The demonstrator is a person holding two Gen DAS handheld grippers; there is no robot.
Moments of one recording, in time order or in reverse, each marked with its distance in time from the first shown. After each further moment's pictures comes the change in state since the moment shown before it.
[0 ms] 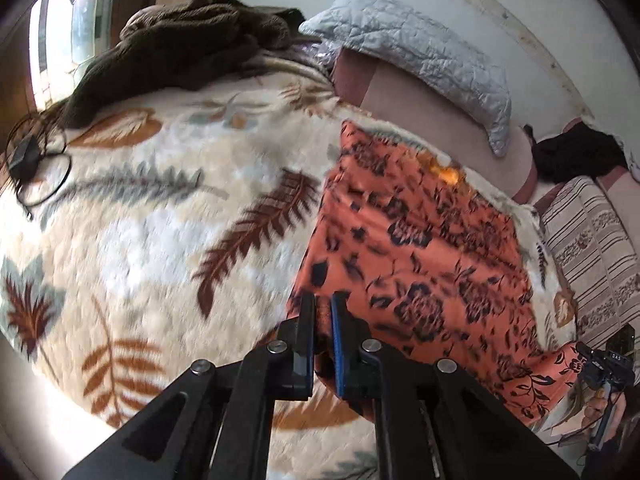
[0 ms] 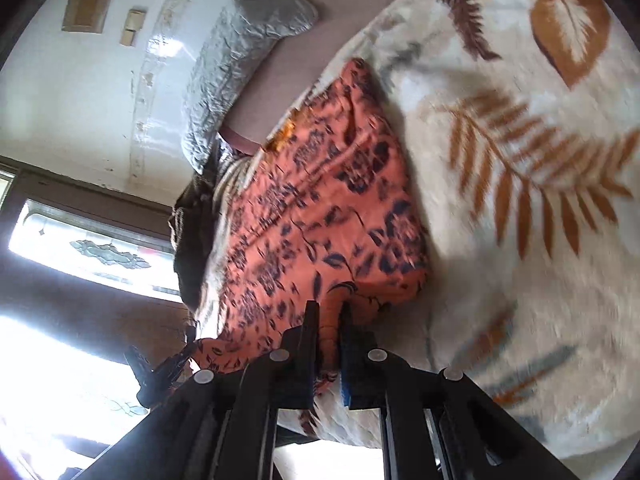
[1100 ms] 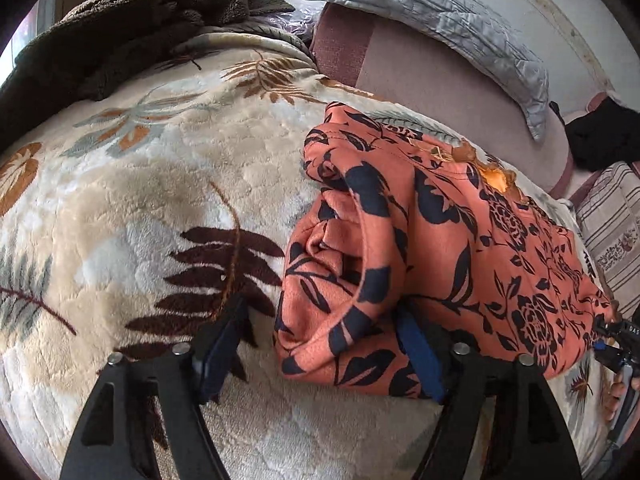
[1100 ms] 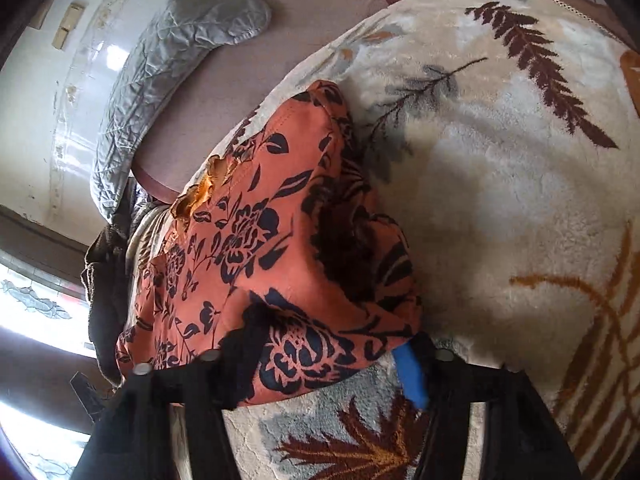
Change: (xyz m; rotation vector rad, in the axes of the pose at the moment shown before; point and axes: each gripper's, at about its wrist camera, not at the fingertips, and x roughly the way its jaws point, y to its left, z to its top) left arm 0.187 -0.019 0.052 0.098 0.042 0.074; right arm 0.147 -0.012 0.101 0.011 -0.075 -0.319
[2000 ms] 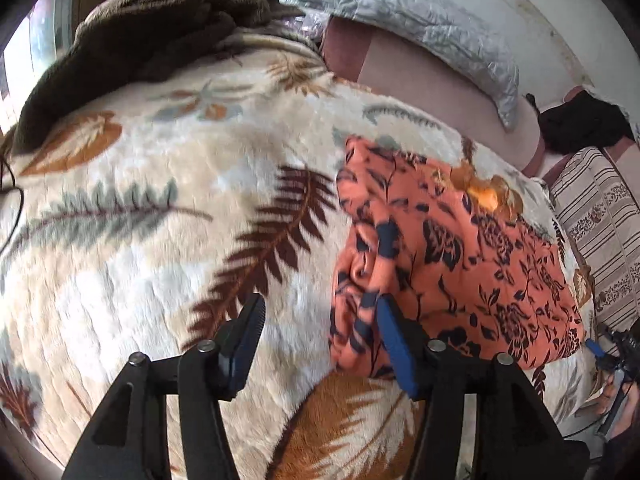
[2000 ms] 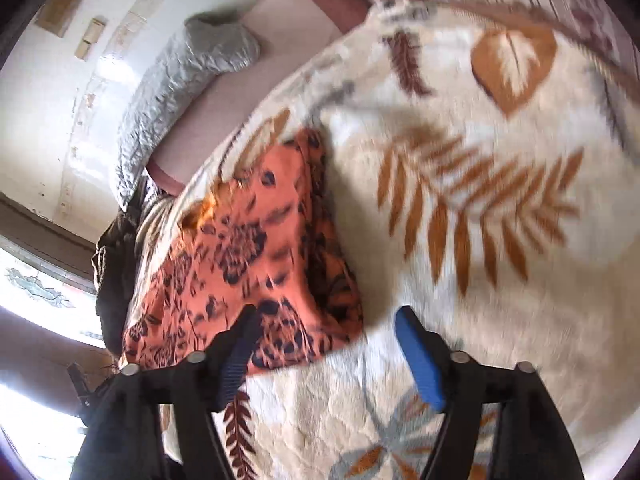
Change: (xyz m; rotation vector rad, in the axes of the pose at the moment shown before) left arm -0.110 0.054 -0.047 0.034 0.019 -0.067; right arm -0.146 -0.041 -0.101 -0.014 -0.138 -0.026
